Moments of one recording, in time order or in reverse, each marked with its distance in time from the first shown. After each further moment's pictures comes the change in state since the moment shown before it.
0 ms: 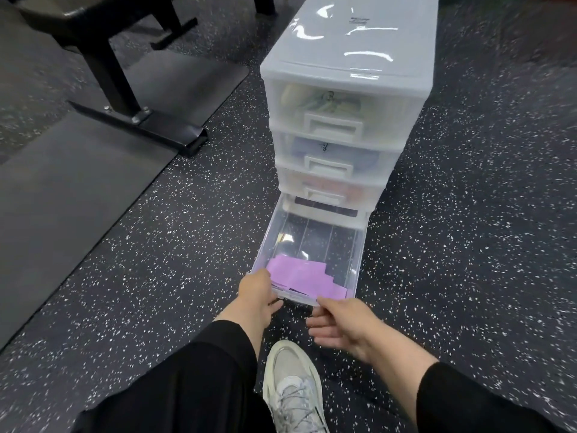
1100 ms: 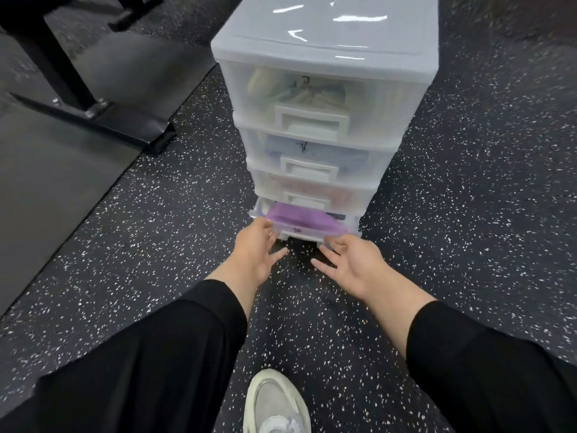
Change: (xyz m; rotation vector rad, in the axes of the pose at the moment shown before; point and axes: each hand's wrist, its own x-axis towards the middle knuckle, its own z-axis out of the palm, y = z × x) left_hand 0.065 0.074 0.079 -0.097 -0.308 0.210; right_hand 0.076 -0.109 -0.044 0.598 0.007 -0.225
